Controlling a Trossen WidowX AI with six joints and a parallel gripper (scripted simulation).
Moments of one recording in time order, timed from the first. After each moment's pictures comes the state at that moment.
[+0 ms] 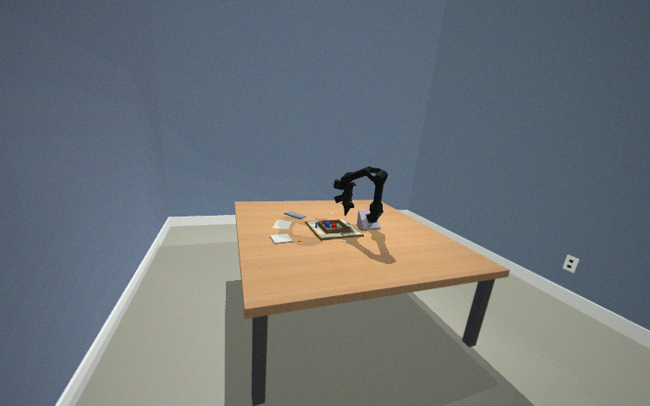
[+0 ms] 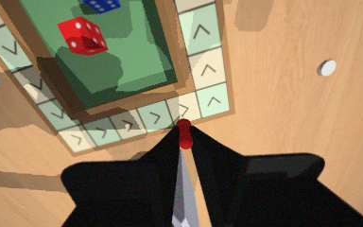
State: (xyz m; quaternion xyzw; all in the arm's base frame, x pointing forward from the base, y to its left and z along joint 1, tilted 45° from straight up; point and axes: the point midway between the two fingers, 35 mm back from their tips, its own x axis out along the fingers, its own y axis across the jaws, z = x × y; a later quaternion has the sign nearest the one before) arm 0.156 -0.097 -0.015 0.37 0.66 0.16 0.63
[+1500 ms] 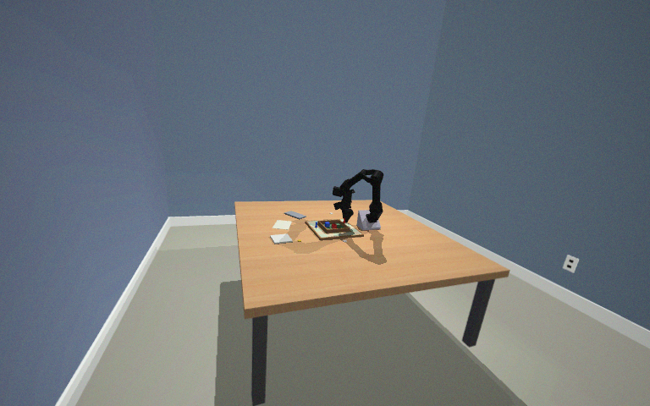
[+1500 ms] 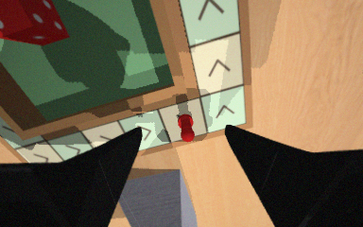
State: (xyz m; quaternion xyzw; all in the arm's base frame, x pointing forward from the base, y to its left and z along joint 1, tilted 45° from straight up) arm 0.157 -0.066 -0.051 0.37 0.67 0.17 0.63
